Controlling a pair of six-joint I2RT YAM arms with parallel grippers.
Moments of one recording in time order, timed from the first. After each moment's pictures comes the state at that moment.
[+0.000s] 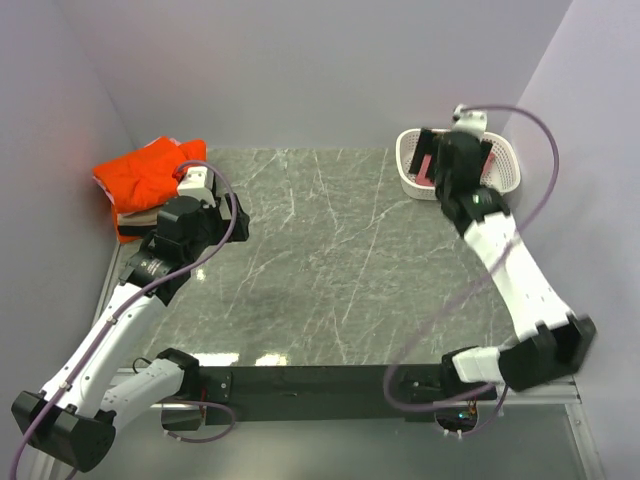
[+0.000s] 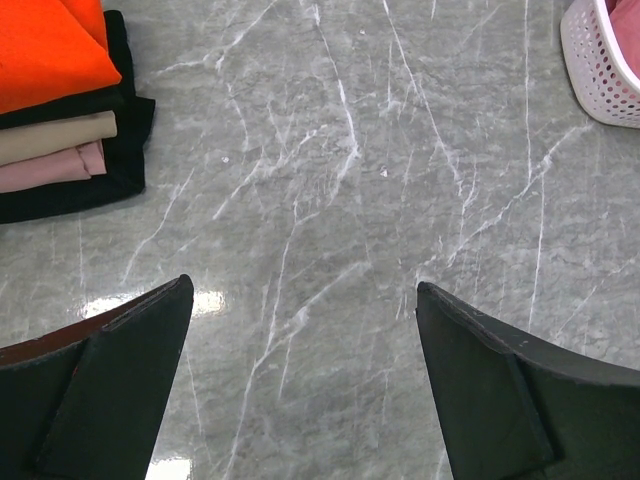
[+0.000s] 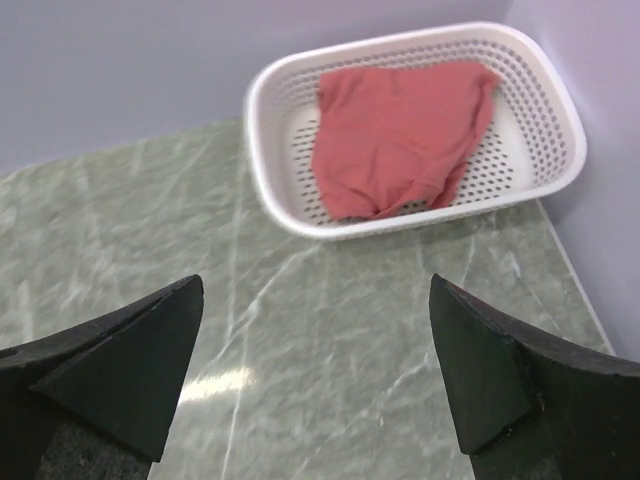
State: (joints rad) left arm -0.38 0.92 0.95 -0.42 -0.17 -0.33; right arm 0.30 1.26 1.31 -0.39 0.50 0.21
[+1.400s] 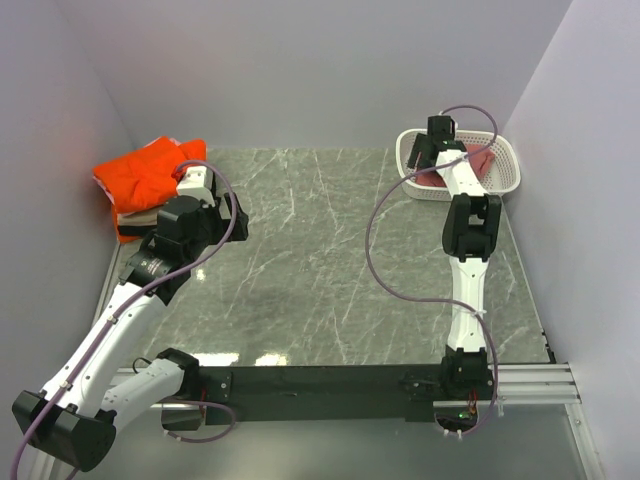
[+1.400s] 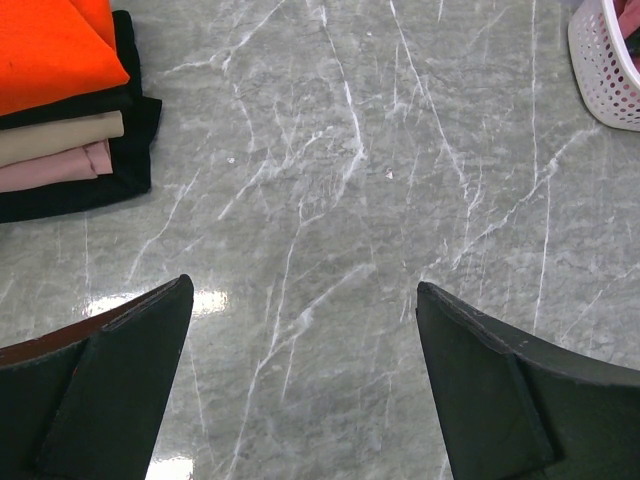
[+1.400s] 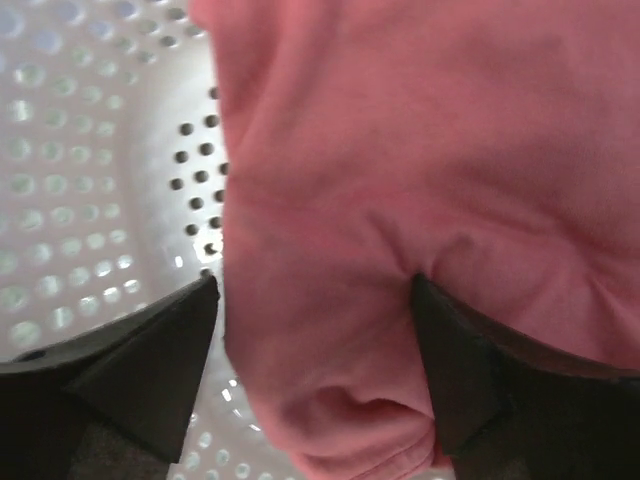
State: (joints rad) left arm -0.38 0.93 0.95 -0.42 -0.18 -0.33; right arm -0.01 2.52 2.27 -0.58 0.20 0.27
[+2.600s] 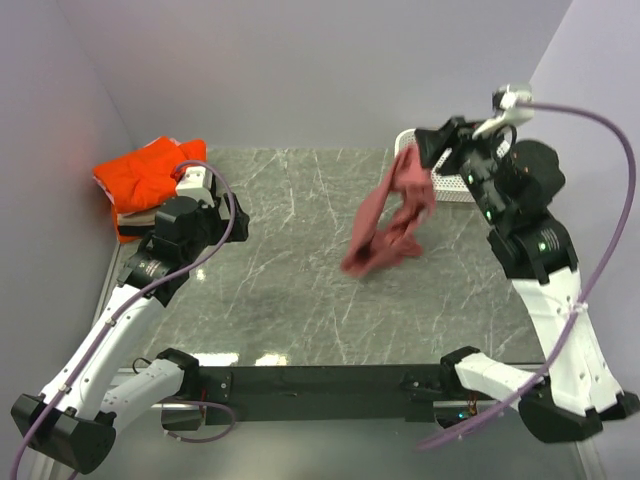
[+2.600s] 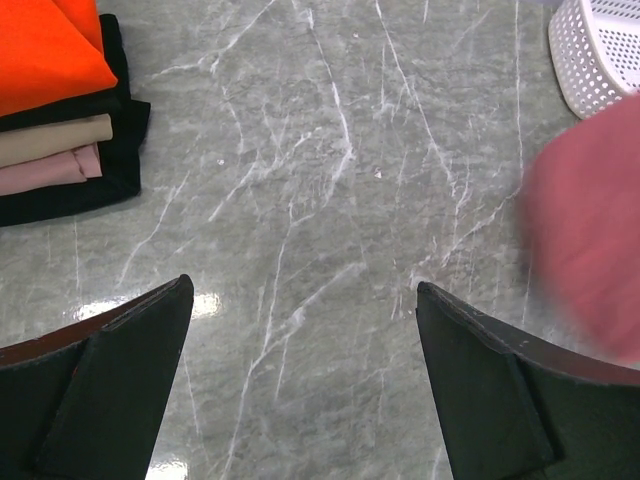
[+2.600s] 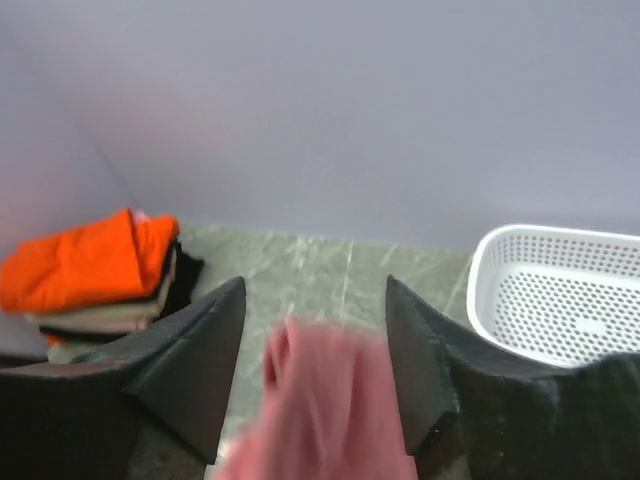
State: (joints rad) left arm -0.38 0.91 0.95 -0.41 -0.15 -0.33; right arm 0.37 1.11 1.62 -0.42 0.11 0.19
